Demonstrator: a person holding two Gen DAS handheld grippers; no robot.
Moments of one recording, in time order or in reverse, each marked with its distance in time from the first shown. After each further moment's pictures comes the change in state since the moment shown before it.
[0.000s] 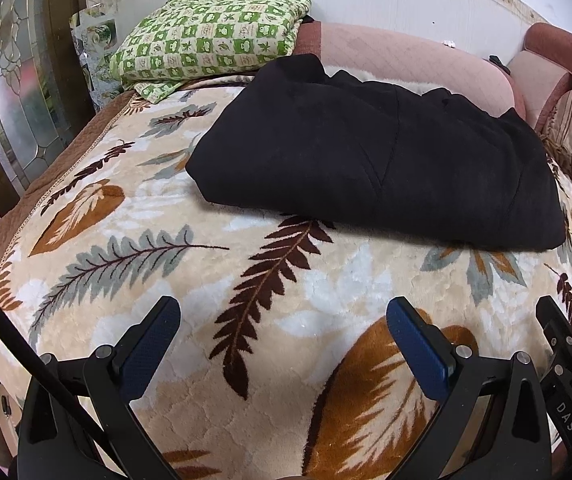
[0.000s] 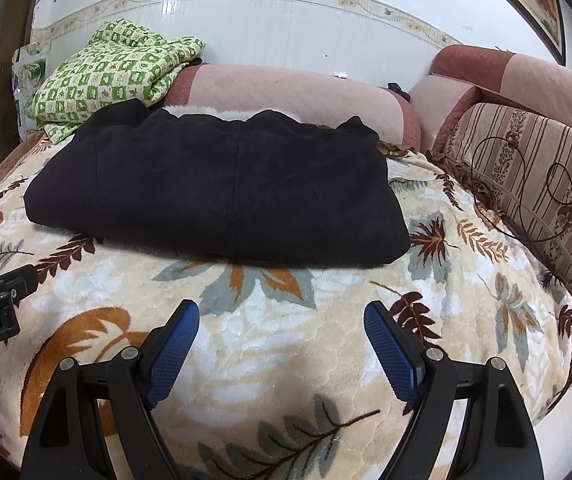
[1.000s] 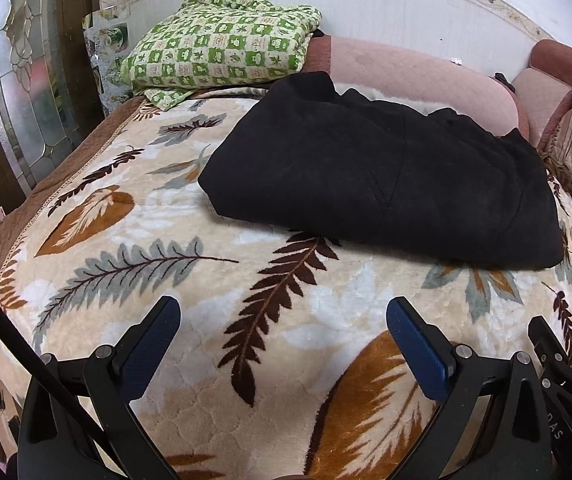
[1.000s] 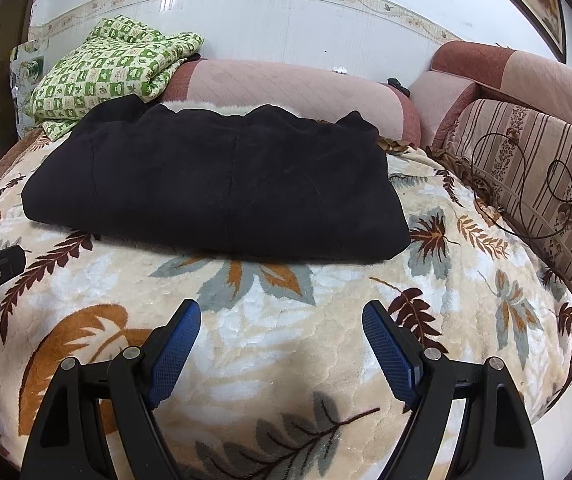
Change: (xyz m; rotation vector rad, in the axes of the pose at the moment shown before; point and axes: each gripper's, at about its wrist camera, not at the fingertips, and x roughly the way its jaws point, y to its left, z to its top) left arm -0.007 0.004 0.004 -0.031 -0.041 0.012; right arm 0.003 0.000 0.000 -0.003 0.016 -0.003
